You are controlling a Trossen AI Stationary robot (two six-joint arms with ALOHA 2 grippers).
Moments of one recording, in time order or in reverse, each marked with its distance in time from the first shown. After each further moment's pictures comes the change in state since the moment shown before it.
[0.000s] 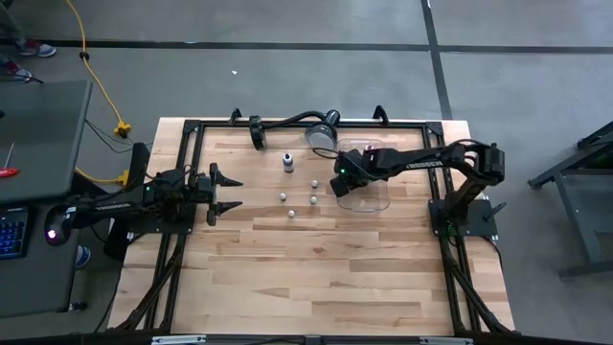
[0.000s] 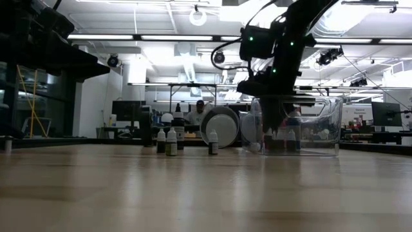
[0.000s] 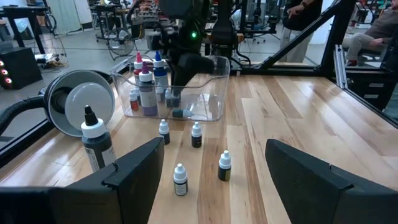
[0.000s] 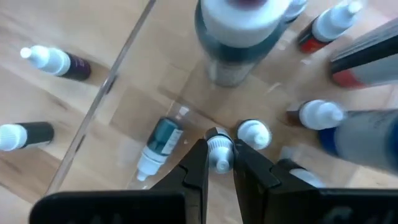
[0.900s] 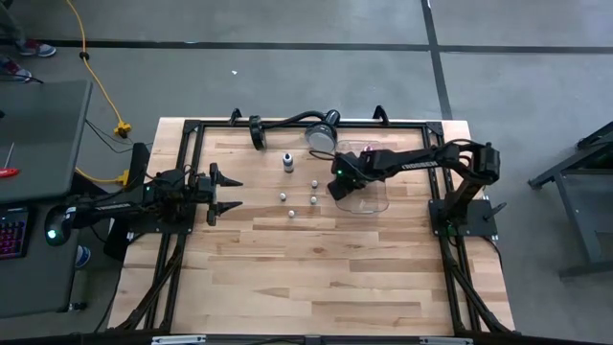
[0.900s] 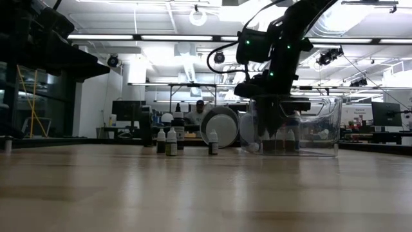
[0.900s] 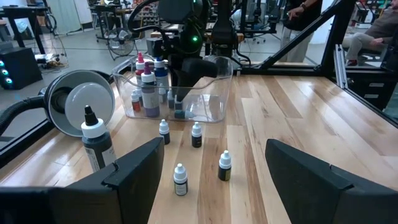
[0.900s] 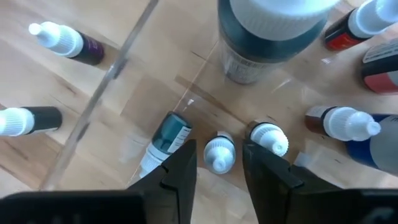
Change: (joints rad) left arm 0.000 0.000 0.000 0.000 0.000 0.000; right arm 0.002 0.032 0.011 0.027 -0.044 -0.052
